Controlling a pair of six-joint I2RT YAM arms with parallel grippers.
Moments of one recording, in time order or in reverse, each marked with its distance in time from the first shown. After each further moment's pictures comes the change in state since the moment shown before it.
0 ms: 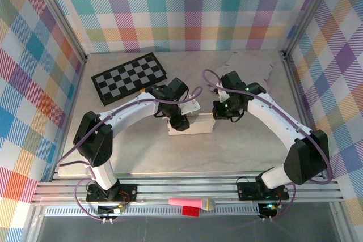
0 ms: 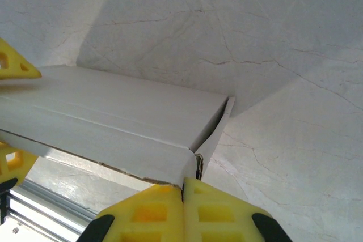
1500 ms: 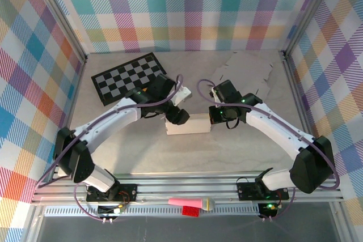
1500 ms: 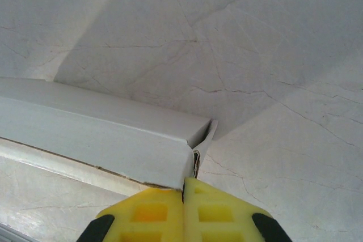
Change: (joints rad) left arm 0.032 -0.247 -0.103 0.144 -0.044 -0.320; right arm 0.117 -0.074 -0.111 0.159 0.183 0.039
